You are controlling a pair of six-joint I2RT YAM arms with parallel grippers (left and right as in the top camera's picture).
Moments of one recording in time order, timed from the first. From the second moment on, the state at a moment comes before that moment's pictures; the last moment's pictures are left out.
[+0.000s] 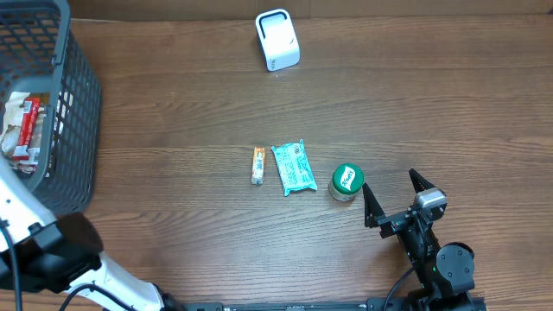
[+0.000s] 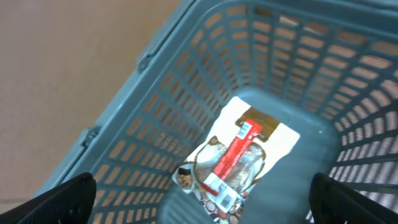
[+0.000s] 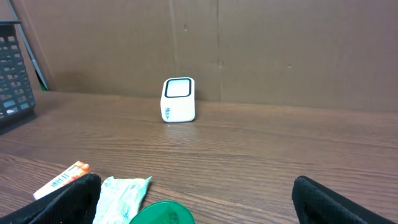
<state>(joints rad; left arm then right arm) 0.59 1.95 2.38 -1.19 -0.22 0.13 0.23 0.01 0.02 -0.03 -0.08 0.07</state>
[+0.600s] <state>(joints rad) 0.65 2.39 2.38 -1.21 -0.10 0.34 0.23 0.01 0.02 -0.03 -0.08 0.07</state>
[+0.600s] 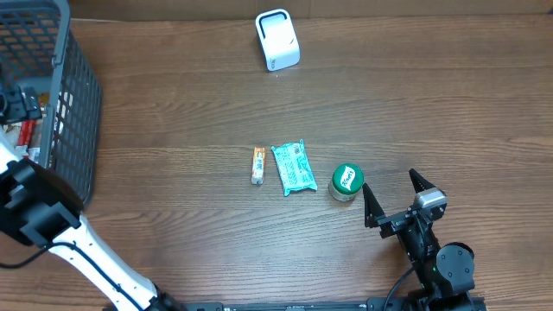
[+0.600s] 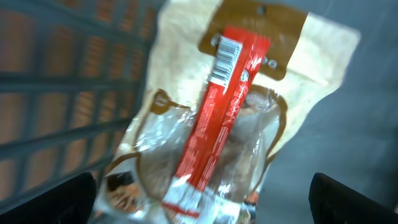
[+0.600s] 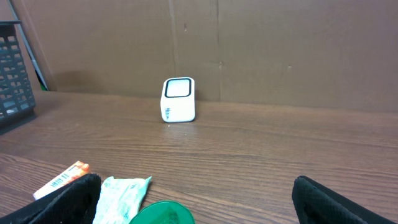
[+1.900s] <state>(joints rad) 0.61 2.47 2.38 -1.18 -0.09 0.26 0.23 0.01 0.02 -0.03 -0.08 0.07</state>
